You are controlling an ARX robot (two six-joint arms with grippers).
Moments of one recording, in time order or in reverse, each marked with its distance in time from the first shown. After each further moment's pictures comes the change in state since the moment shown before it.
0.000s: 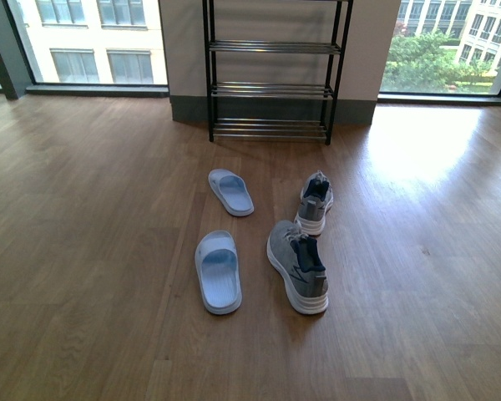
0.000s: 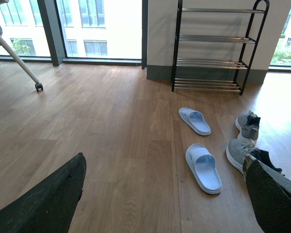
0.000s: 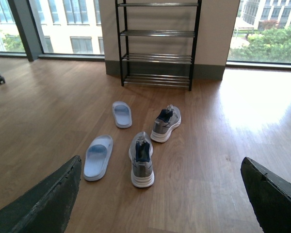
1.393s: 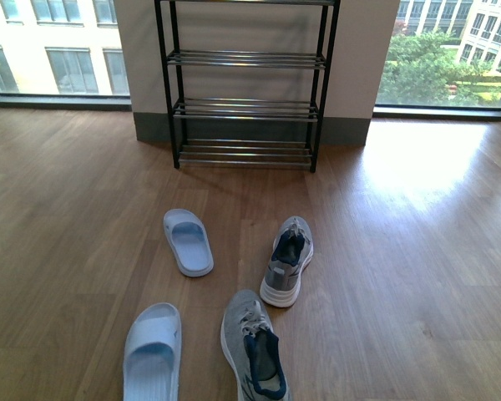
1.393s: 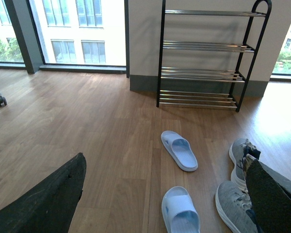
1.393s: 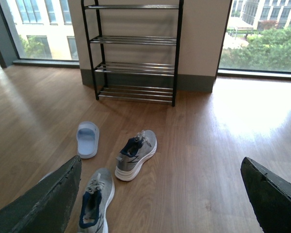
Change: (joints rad) left arm 0.000 0.000 0.000 0.000 0.000 0.000; right arm 0.000 0.000 0.000 0.000 0.000 0.000
